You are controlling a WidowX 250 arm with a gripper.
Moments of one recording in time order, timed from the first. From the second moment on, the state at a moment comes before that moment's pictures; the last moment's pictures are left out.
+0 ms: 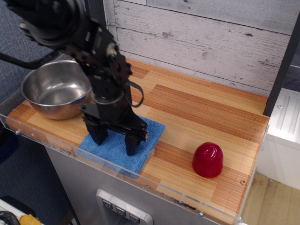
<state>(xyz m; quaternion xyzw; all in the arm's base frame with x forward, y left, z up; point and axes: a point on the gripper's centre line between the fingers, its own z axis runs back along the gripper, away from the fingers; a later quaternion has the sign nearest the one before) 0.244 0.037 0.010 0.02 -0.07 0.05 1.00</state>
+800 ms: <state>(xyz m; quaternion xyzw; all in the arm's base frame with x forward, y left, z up) 0.270 0.040 0.008 0.01 -0.08 0.07 0.99</state>
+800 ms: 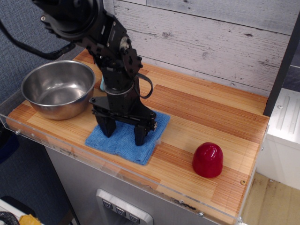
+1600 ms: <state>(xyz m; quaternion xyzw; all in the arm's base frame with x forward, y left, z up) 0.372 0.021 0.012 0.00 -0.09 0.09 0.99</state>
